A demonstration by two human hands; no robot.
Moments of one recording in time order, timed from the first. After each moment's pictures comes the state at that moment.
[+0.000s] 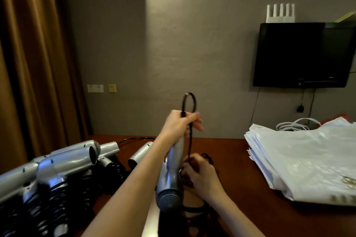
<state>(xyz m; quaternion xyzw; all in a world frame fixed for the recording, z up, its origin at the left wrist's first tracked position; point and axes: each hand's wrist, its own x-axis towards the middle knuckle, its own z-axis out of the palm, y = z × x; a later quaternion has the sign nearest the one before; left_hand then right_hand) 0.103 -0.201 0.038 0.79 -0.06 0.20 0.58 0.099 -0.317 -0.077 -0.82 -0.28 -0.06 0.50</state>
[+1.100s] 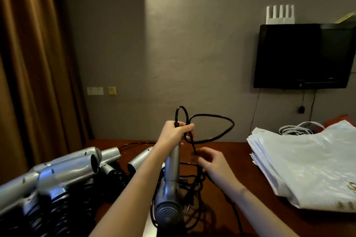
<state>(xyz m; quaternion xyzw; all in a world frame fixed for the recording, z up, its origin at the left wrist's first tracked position) 0.112 -0.181 0.027 0.78 0.01 0.17 0.61 0.125 -0.330 -0.040 -0.77 -0.29 -0.01 0.56</state>
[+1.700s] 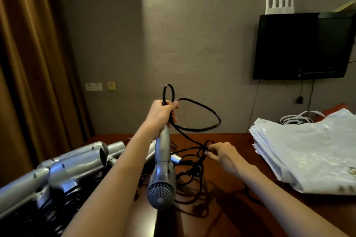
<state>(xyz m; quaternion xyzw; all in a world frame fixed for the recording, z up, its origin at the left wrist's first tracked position) 0.094 -0.145 0.060 0.75 0.02 0.24 0.62 0.166 -0.339 -0.051 -0.92 -0.31 -0.11 0.22</state>
